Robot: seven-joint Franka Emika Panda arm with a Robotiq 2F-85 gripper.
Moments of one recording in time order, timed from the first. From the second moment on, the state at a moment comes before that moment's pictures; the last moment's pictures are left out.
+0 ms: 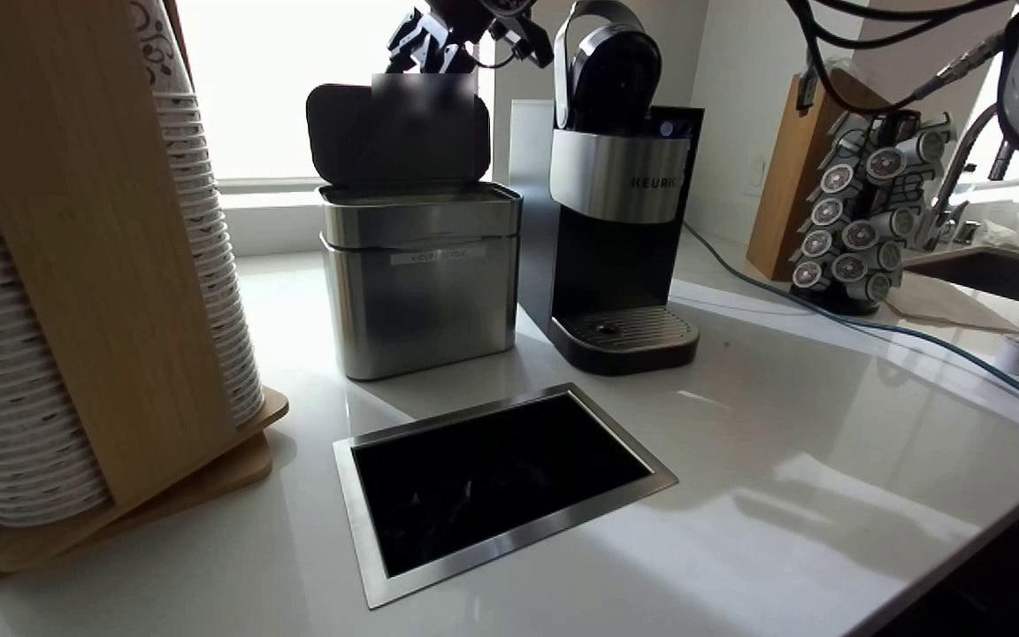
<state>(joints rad) 0.08 0.97 0.40 -0.52 0.04 1.97 -1.41</state>
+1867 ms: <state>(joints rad) 0.50 0.59 0.11 -0.43 -0.09 1.42 -0.69</state>
